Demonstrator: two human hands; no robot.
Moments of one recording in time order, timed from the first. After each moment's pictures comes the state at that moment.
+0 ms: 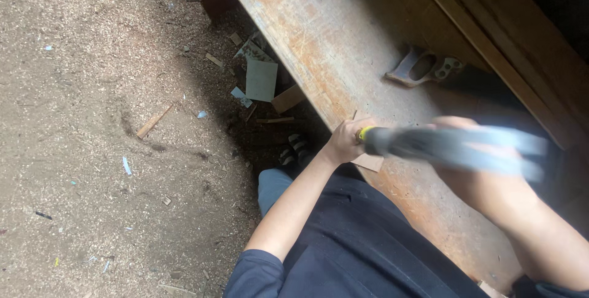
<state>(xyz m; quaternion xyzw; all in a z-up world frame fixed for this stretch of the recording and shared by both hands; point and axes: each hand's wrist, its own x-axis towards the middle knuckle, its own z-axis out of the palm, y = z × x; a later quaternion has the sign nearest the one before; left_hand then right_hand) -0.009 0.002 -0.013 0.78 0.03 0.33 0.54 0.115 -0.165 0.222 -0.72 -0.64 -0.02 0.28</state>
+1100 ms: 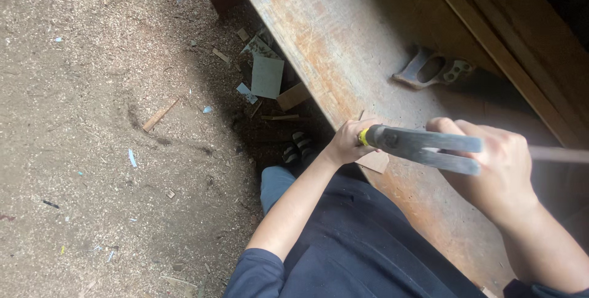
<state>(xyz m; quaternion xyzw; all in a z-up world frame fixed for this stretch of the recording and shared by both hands) -0.017 0.006 0.000 0.76 0.03 0.32 0.56 0.127 -0.162 0.201 -0.74 -0.66 -0.07 0.14</state>
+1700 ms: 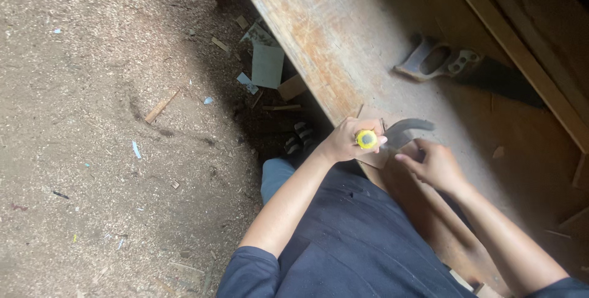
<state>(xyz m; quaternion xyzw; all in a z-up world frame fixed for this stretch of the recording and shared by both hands) -0.019 0.008 0.013 0.73 0.04 0.21 0.65 0.156 -0.181 0.013 -0.85 -0.38 0.35 0.14</state>
